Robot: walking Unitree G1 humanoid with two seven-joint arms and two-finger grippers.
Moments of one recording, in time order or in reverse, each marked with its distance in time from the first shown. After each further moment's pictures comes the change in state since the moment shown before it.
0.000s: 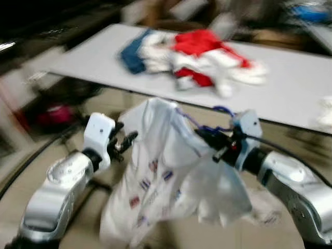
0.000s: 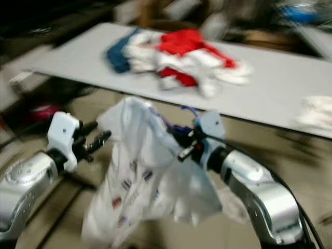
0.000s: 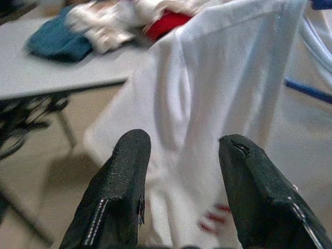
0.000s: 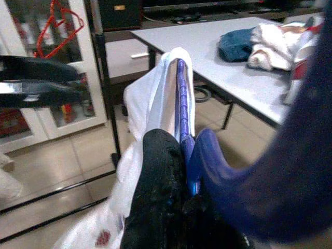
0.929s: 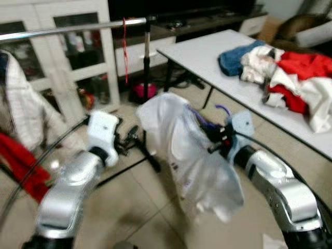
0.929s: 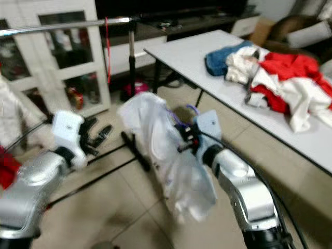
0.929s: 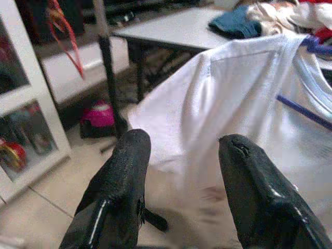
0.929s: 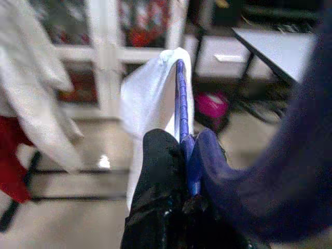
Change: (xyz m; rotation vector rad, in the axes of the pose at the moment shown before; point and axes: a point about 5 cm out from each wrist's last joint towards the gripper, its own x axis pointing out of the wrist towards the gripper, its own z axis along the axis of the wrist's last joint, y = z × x) left arm 0.019 -0.011 0.001 -0.071 -0.046 0.095; right arm 0.020 -0.019 -0.025 -0.032 0.018 -0.221
